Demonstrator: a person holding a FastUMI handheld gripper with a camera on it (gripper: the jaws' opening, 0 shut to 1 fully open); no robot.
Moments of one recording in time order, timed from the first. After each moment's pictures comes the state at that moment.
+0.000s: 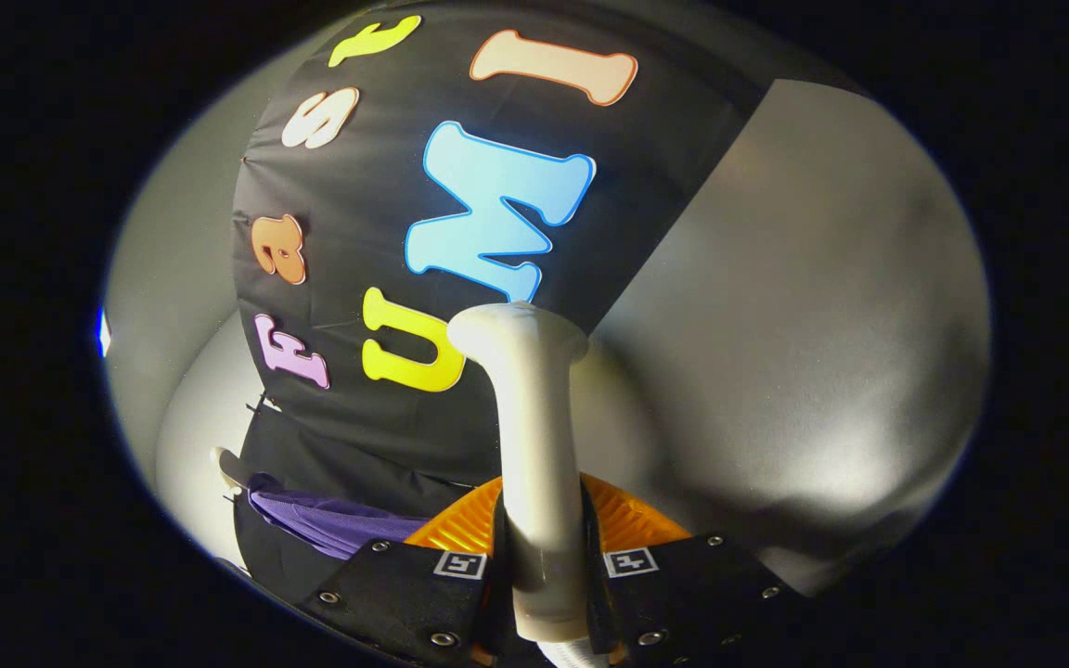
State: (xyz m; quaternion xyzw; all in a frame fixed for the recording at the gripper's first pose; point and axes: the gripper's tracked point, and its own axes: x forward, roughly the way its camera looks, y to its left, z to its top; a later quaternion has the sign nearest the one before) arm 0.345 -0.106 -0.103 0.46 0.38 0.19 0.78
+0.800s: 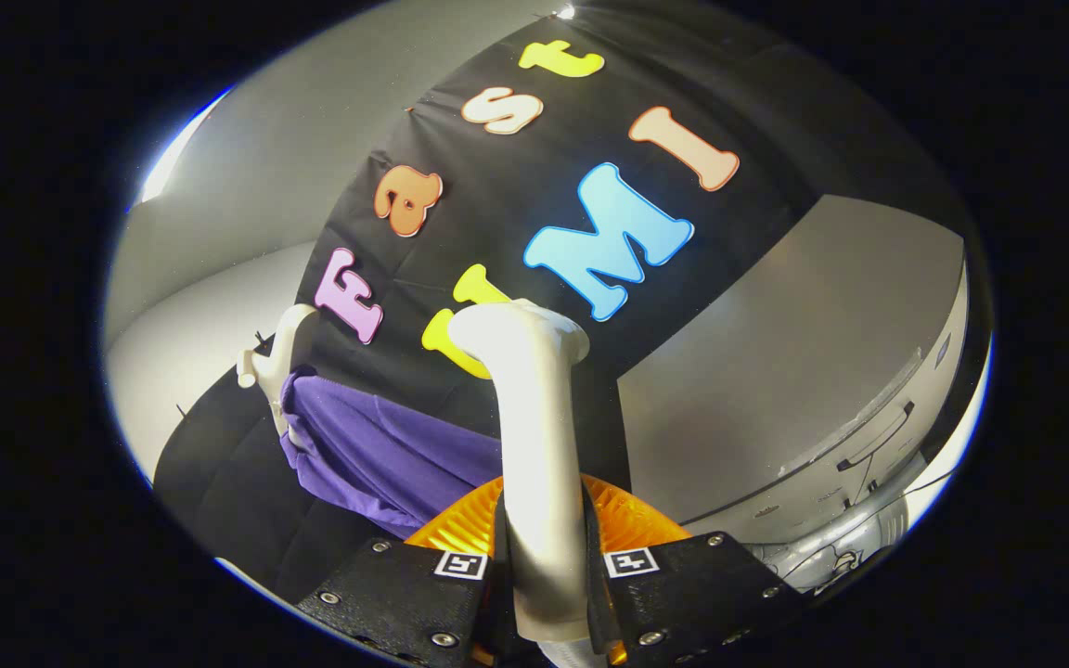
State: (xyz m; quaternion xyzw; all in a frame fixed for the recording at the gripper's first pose) arm 0.164 0.007 0.014 0.33 0.25 0.20 0.89
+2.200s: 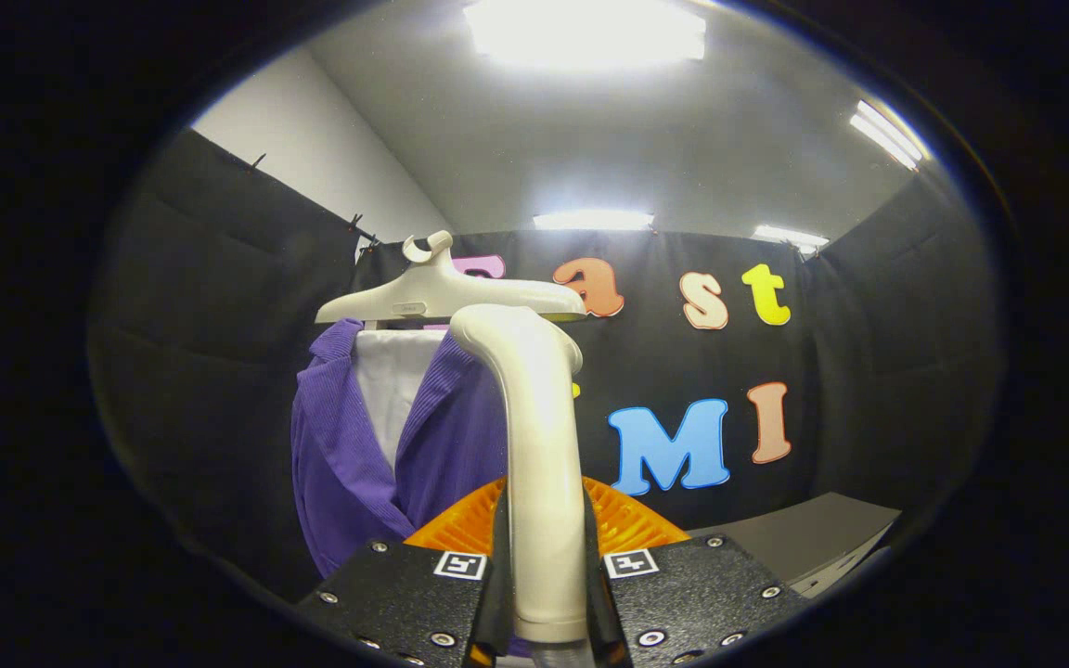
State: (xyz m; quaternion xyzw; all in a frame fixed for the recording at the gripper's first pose) arm 0.128 0.187 0.080 -0.07 -0.06 0.14 0.99
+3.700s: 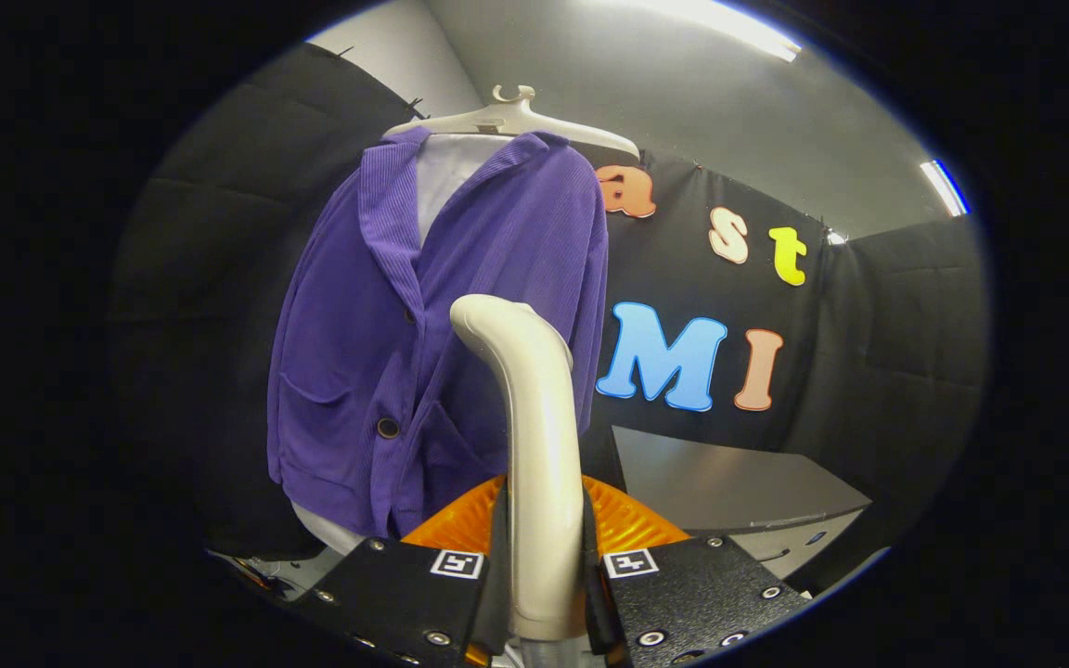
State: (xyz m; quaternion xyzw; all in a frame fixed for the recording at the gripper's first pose) arm 0.087 0.155 -0.101 -0.18 0.08 0.13 0.97
